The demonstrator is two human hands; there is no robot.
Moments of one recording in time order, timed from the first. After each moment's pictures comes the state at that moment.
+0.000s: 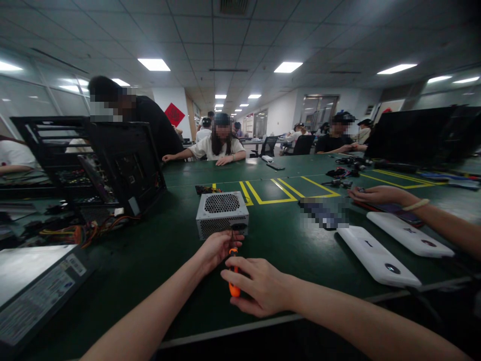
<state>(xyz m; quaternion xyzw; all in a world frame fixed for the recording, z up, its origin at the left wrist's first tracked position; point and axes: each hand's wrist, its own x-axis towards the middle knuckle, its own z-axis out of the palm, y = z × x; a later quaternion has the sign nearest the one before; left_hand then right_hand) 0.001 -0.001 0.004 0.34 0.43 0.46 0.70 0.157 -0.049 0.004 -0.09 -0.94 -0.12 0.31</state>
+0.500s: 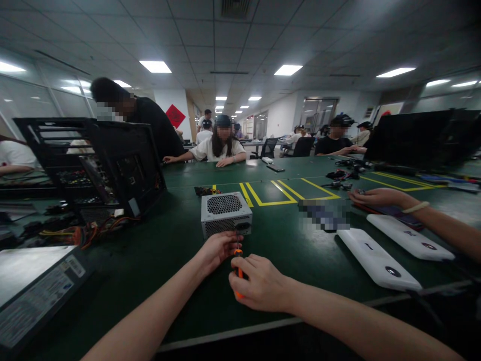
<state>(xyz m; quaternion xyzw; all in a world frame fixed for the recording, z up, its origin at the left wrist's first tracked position) 0.002 0.001 0.002 0.36 0.42 0.47 0.69 0.155 -0.048 0.003 -0.14 -0.92 -0.23 0.27</state>
